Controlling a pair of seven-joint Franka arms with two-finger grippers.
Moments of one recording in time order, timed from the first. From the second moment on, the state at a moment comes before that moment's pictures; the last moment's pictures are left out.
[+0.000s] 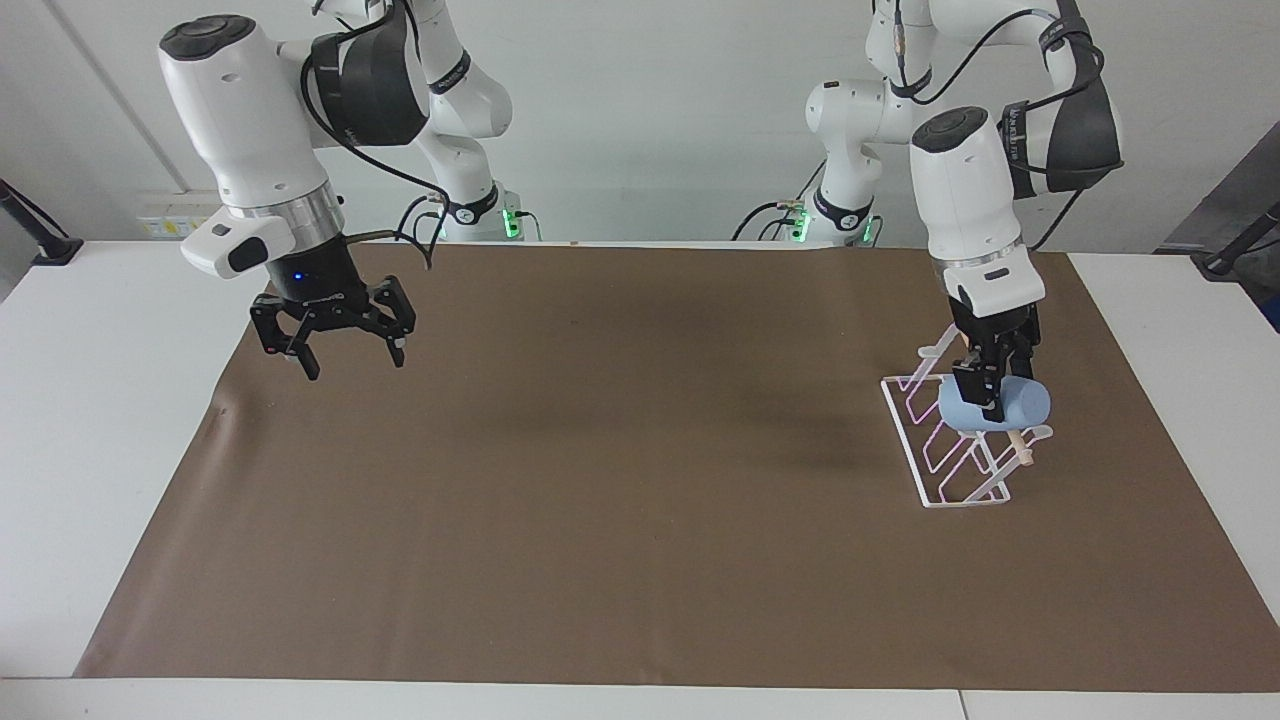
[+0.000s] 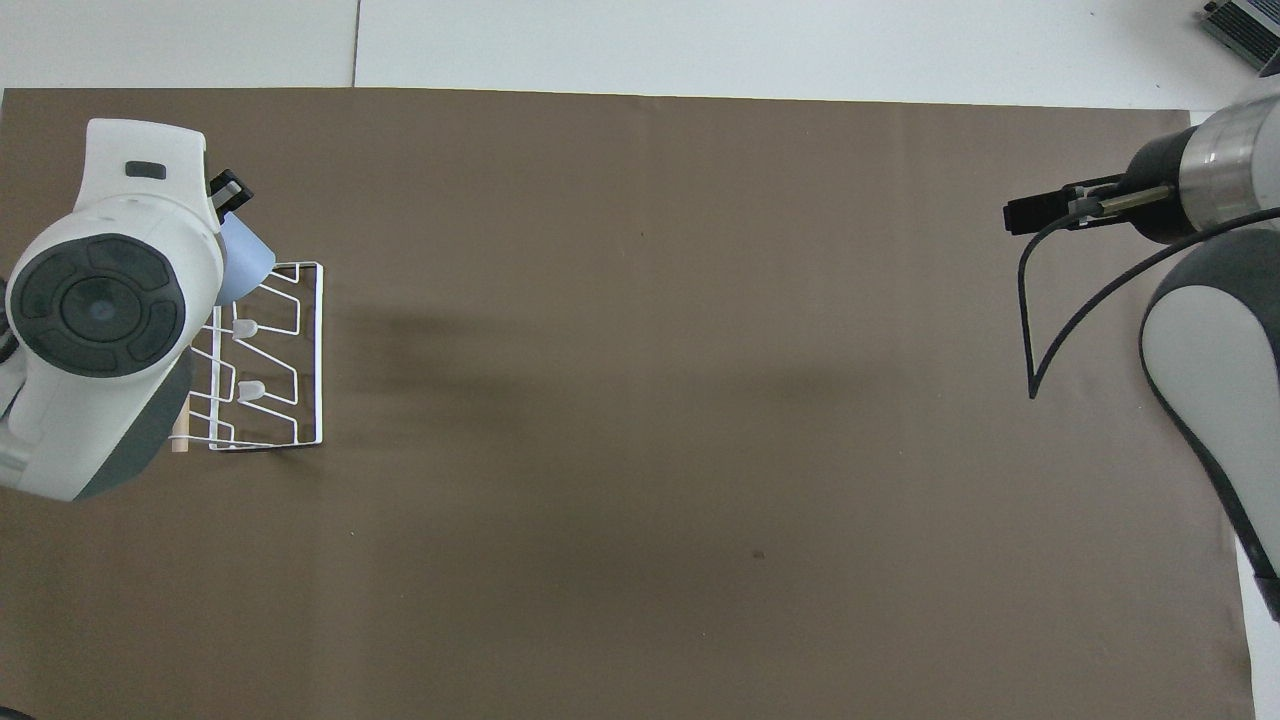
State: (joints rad) left arm -0.17 0.03 -0.05 -1.92 0.68 2.25 -1.25; right arm -0.19 0.12 0.23 -1.58 0.01 1.94 -0.14
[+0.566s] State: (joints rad) left arm -0.17 0.05 -0.05 -1.94 0.76 2.31 -1.29; right arm -0.15 0.12 0.13 -1.52 -0.03 1.71 -0.11
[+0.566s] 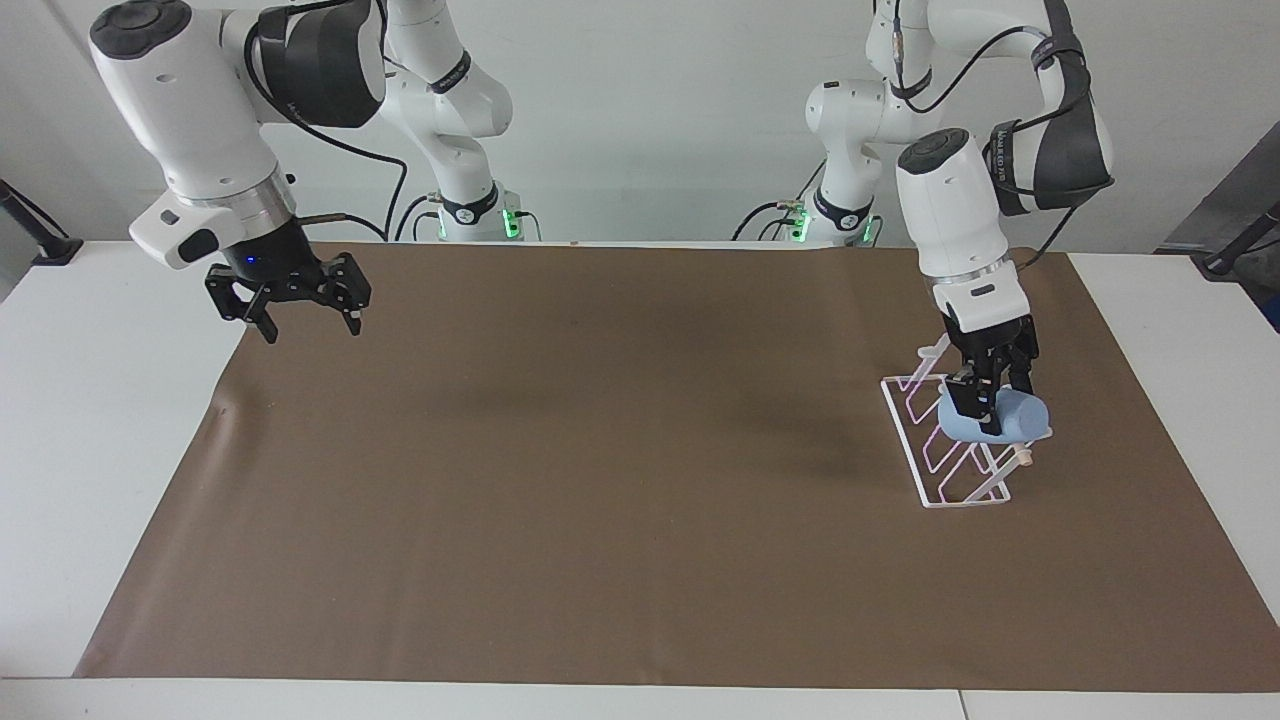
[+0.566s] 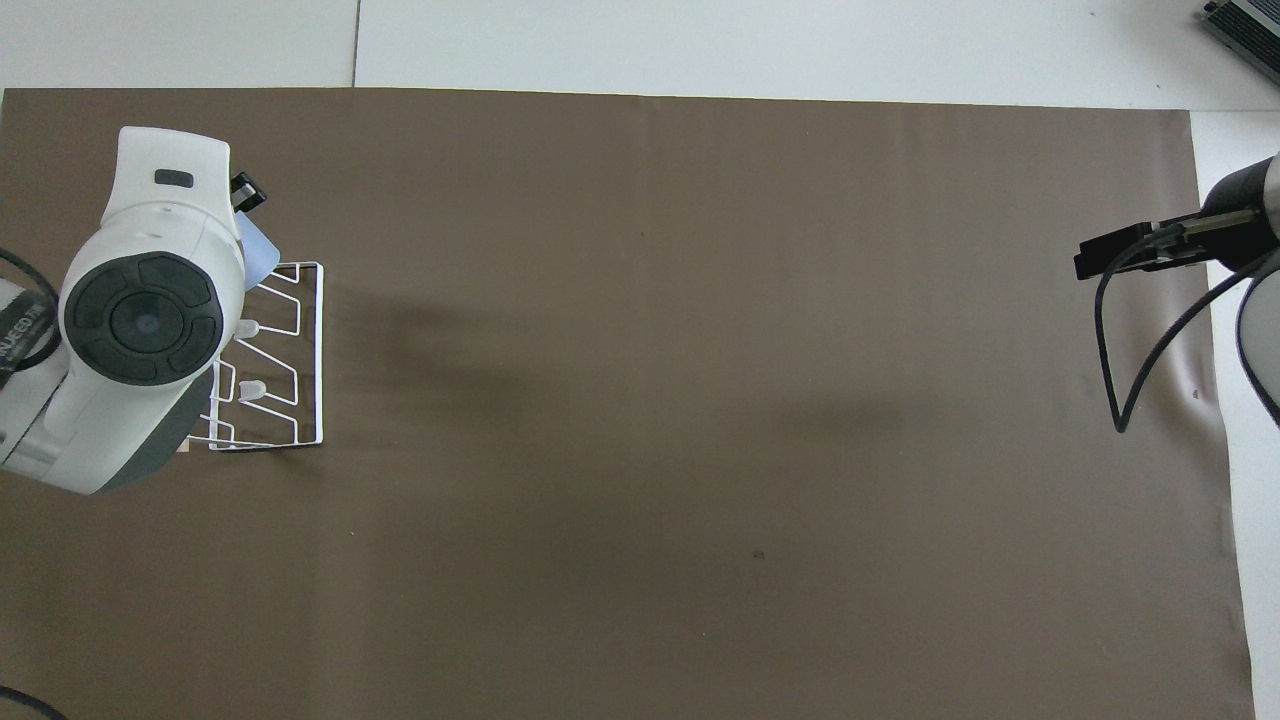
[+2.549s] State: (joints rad) left arm -0.15 0.09 -0.05 -1.95 0.91 2.37 -1.36; right arm -0.06 0.08 0.01 -1.52 -0.03 1.58 0.01
